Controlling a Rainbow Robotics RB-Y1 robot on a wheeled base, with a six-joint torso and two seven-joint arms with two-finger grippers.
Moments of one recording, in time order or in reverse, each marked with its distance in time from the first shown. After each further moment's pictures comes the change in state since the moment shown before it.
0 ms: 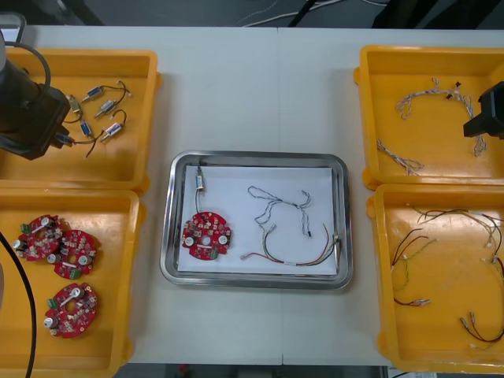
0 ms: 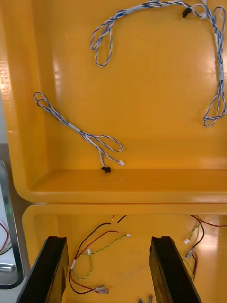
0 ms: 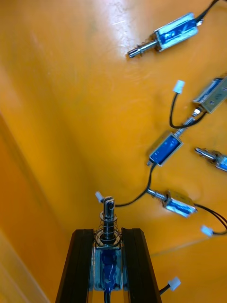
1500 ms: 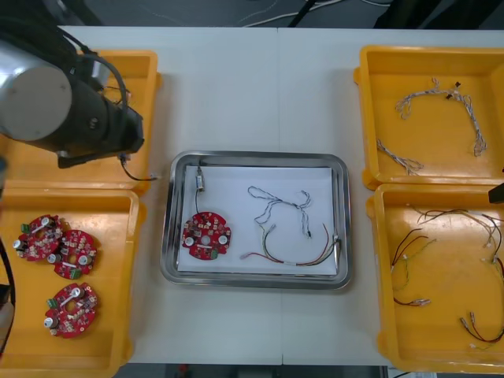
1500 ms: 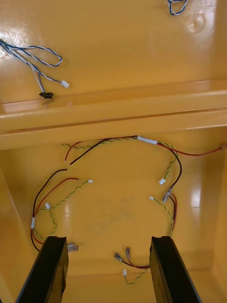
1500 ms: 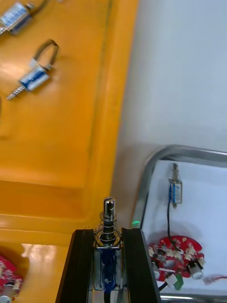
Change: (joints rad) right arm 0.316 -0.025 -0.110 -0.123 -0.037 0.000 0.000; left arm 0.113 -0.027 -0.298 -0.530 0.125 0.091 -0.583
